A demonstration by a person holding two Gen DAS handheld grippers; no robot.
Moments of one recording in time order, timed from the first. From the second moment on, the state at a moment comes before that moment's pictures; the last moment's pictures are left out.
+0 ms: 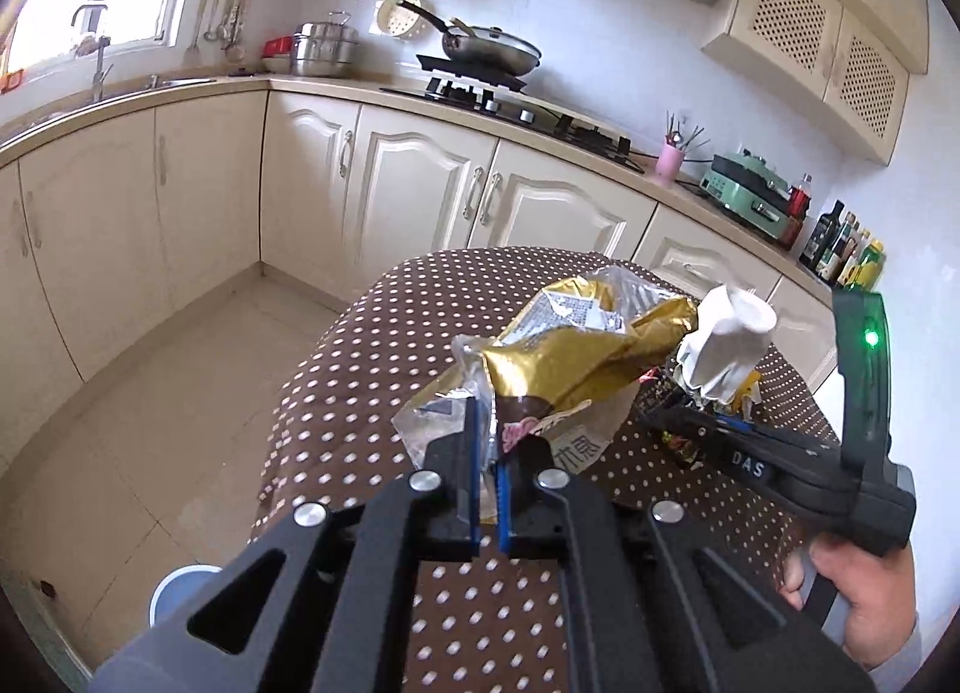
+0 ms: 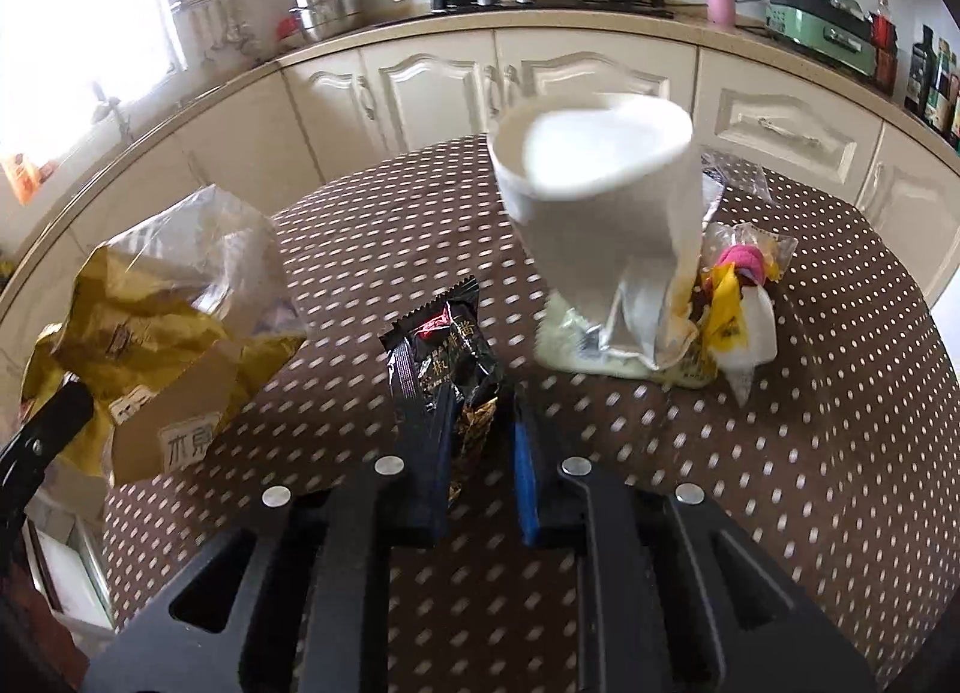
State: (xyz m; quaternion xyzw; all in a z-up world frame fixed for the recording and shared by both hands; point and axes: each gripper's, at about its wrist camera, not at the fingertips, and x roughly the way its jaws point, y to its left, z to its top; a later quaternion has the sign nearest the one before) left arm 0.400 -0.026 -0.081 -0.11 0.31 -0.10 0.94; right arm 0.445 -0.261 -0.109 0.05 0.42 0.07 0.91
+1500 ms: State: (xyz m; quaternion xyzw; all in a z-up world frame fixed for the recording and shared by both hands) left arm 0.286 0.274 -0.314 -0.27 0.48 0.14 0.82; right arm 0.359 0.100 -0.262 -0.14 0.49 0.30 0.81
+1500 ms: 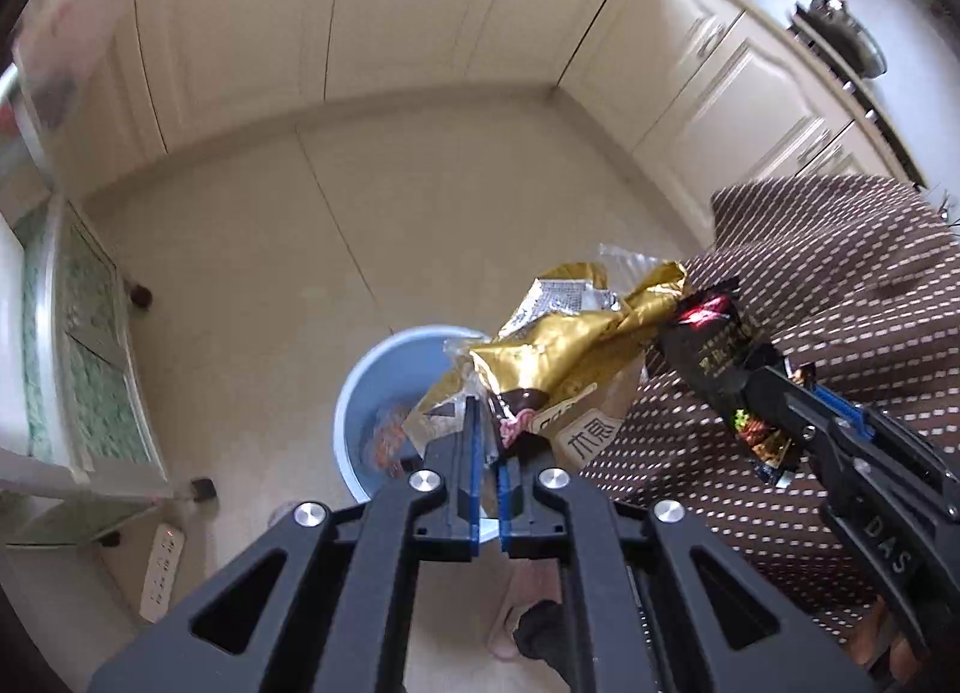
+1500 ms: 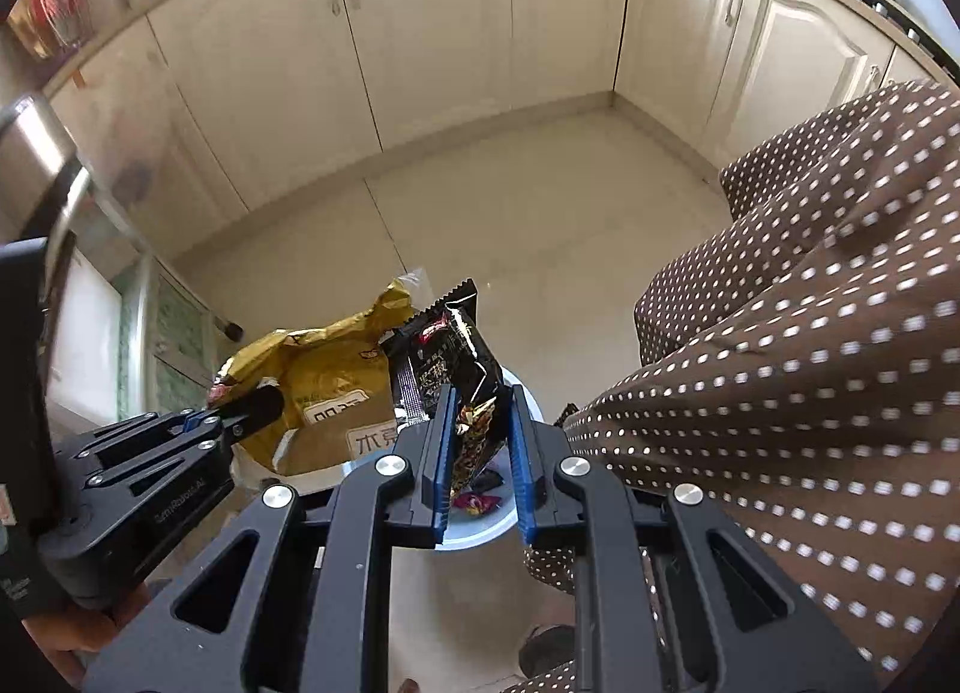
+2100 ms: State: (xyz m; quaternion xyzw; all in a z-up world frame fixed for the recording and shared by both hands) left arm 0.315 0.265 -0.351 -0.29 0.51 0.11 0.80; right arm 0.374 0.110 -0.302 -0.14 0.51 0.28 0.80
